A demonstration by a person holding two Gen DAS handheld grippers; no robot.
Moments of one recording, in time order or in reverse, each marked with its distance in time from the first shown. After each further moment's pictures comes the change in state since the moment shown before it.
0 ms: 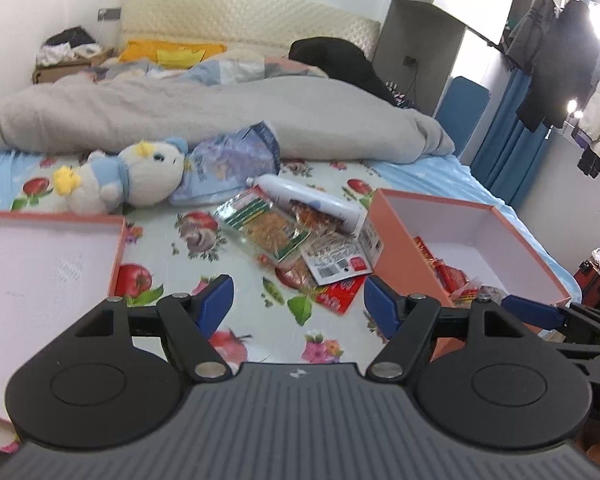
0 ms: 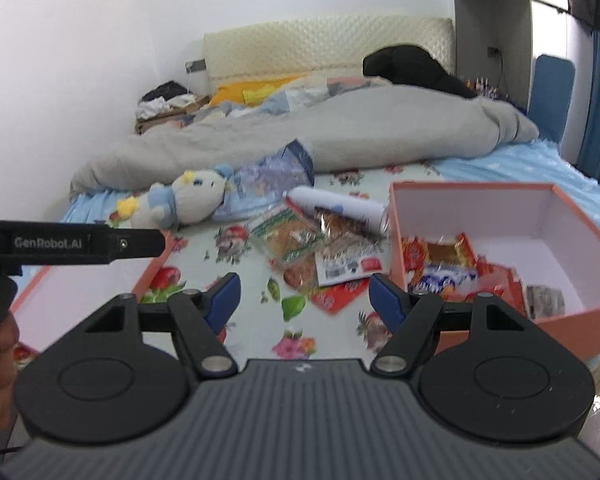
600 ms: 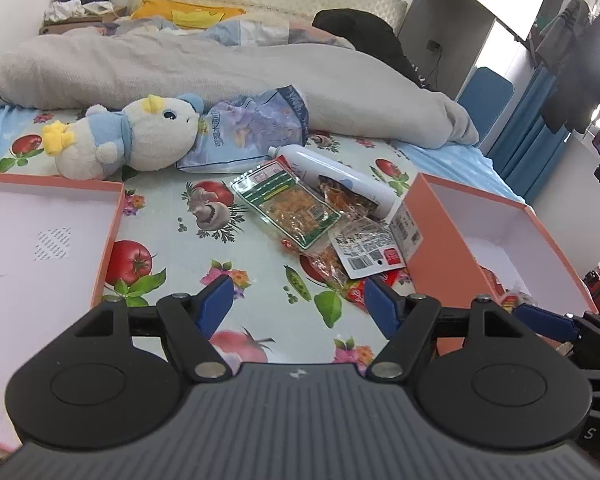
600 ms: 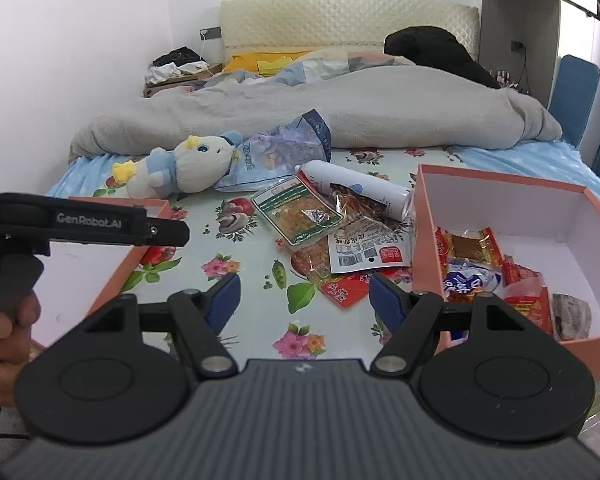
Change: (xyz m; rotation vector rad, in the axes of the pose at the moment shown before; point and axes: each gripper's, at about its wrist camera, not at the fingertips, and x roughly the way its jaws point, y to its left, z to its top) left arm 0.087 0.049 0.006 -0.081 0.084 -0.001; right arm 0.058 0.014 0.002 -0.077 0.068 0.012
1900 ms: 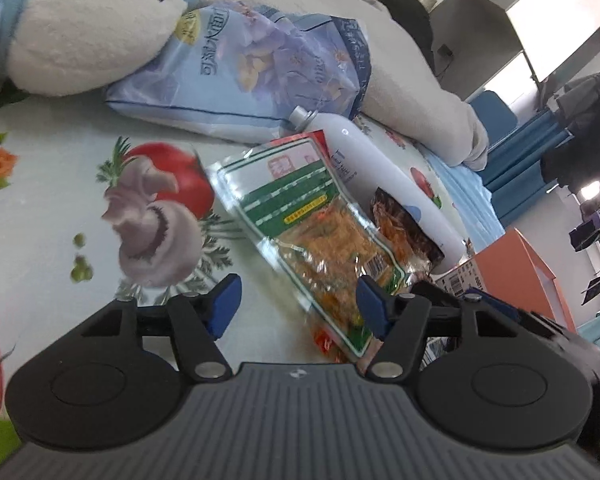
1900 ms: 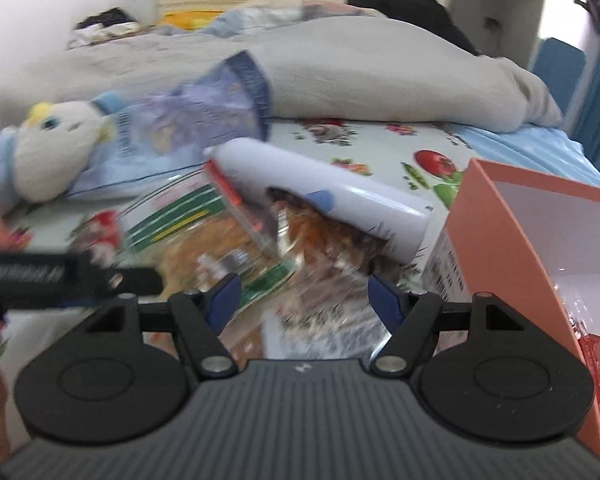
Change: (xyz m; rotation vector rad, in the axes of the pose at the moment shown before) left arm 0.254 0.081 0.046 -0.241 0.099 -0.221; right arm 0.251 -0.030 0.051 -0.001 0.088 -0.240
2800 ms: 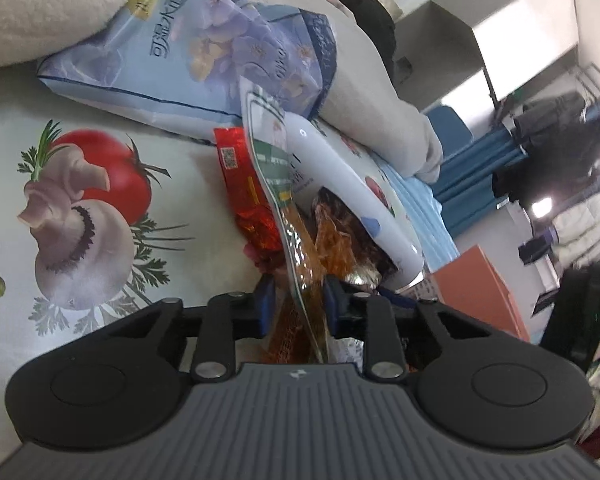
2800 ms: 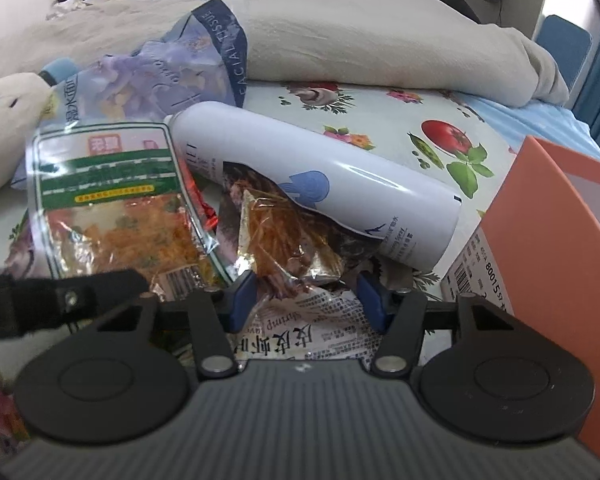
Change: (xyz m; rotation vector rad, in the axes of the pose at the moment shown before) left arm 0.030 0.002 0.004 -0.068 -0.019 -0.178; right arm 0.053 -0.001 0.003 -0.014 0.081 0.016
